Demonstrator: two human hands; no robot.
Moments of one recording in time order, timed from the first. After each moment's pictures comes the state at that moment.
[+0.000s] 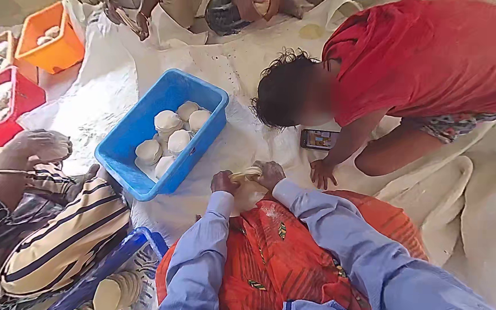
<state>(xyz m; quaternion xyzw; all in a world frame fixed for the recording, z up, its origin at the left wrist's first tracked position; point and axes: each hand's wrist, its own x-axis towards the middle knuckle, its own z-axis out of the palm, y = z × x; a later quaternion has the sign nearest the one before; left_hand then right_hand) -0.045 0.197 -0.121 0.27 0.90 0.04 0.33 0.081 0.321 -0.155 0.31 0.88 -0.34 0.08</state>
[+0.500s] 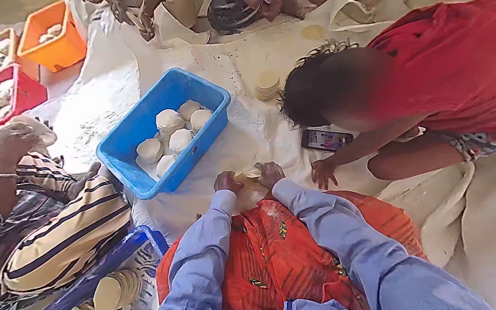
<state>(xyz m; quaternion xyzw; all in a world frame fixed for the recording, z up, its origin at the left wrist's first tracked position) -0.047 0.197 -0.132 0.28 0.90 0.04 0.34 0.076 0.320 -0.162 0.32 0.89 -0.31 0.11</state>
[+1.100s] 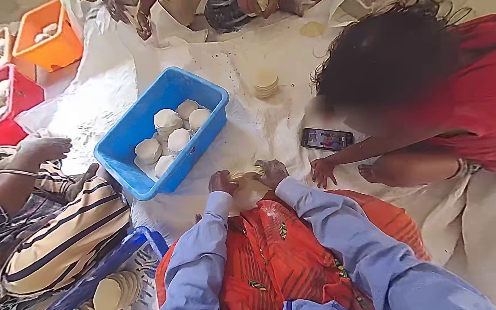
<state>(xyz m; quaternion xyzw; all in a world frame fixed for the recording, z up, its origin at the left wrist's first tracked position) -0.047 0.191 -0.120 0.27 0.90 0.05 0.33 0.097 0.319 -0.146 0.27 0.92 -0.29 0.02</state>
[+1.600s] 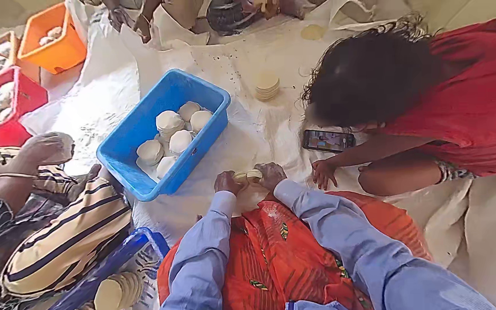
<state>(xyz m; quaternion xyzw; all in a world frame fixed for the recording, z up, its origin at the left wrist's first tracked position) -0.046 0.198 -0.128 0.29 0.90 0.06 0.34 0.077 0.323 -0.164 0.29 0.90 -0.31 0.10</state>
